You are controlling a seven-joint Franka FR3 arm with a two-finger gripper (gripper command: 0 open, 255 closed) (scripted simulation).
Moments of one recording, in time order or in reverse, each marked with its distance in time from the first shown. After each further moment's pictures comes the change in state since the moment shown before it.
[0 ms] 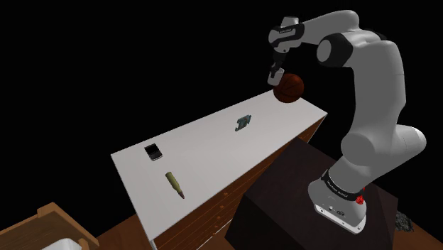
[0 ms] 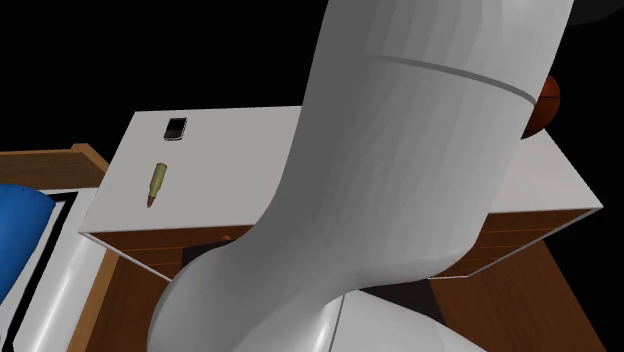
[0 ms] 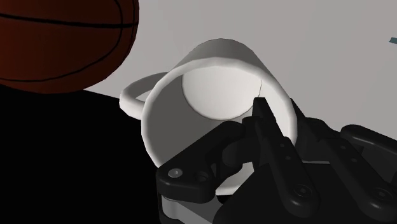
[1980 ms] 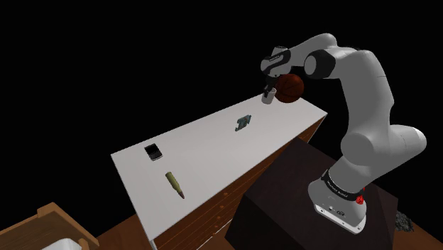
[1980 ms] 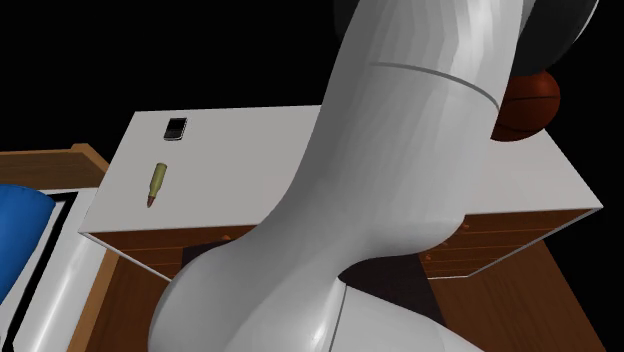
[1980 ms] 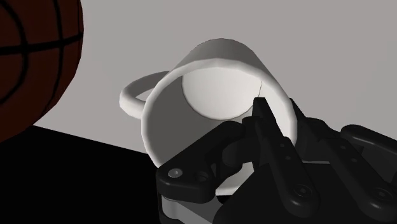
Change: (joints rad) arm -0.012 0.214 0.019 -0.039 0.021 0.253 -0.002
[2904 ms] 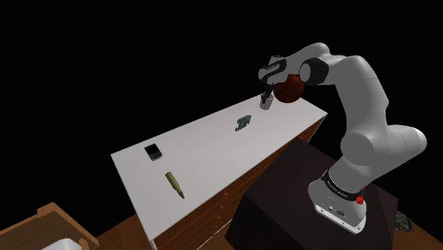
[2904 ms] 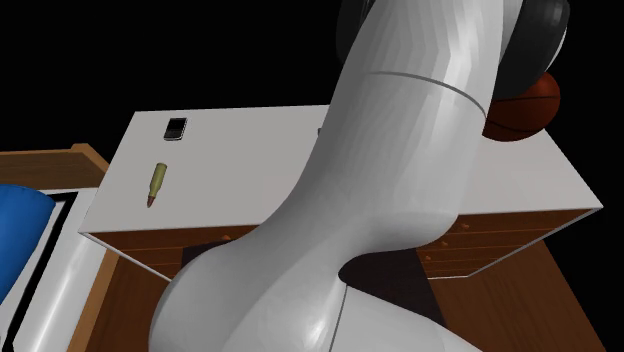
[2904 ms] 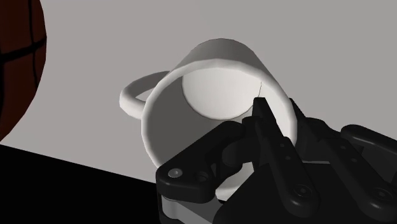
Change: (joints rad) arm -0.007 0.107 0.008 0.046 0.006 0.061 0.001
